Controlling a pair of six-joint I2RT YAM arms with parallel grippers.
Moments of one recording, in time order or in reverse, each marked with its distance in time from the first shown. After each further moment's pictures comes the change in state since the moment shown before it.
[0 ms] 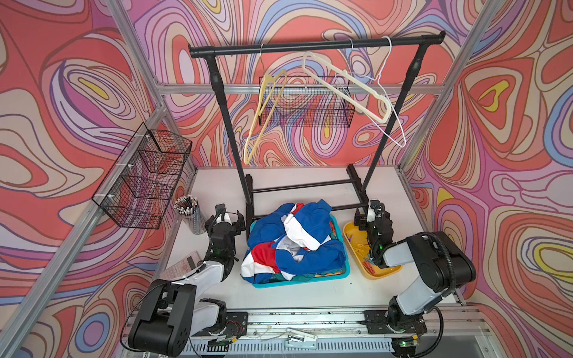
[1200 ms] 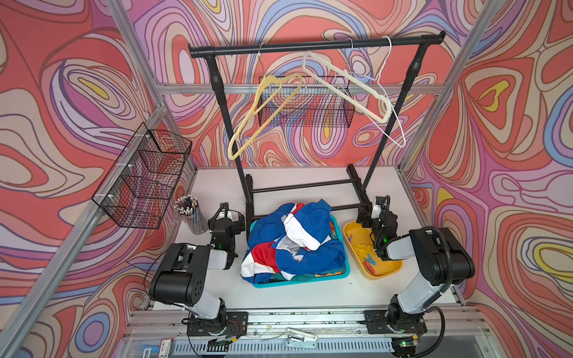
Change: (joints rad) left arm 0.079 0.325 0.056 0.163 0.087 0.058; right arm -0.103 0.047 0.067 -0.097 -0.152 0.091
